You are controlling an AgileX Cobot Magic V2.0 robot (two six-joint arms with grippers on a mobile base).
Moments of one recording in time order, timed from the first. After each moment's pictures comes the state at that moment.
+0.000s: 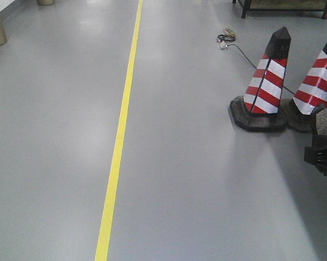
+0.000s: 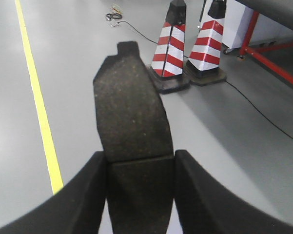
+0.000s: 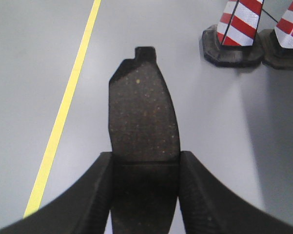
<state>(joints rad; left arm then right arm) -0.57 0.59 -0.74 0.21 0.66 -0.36 0.01 0.96 -0.70 0.06 0.41 -0.06</state>
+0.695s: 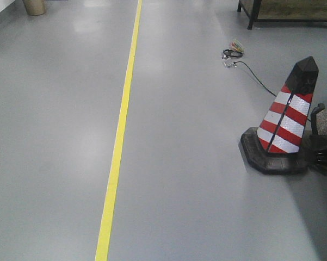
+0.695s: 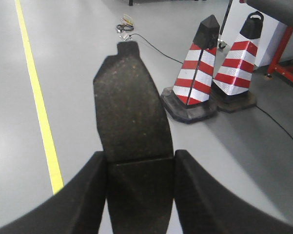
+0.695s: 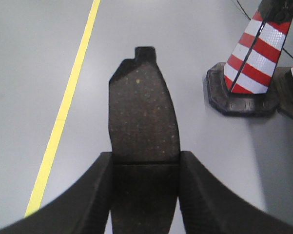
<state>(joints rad) -0.57 0.59 -0.74 0.21 0.66 -0.36 0.01 0.96 -0.70 0.06 0.41 -0.06</state>
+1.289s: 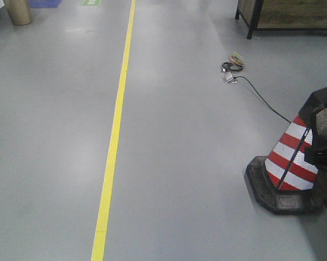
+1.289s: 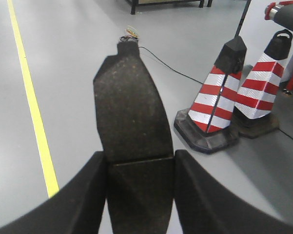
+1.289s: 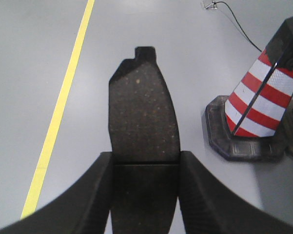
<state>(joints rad) -0.57 0.59 -0.74 0.21 0.66 -0.36 0.01 0.96 -0.70 0.06 0.41 -0.06</state>
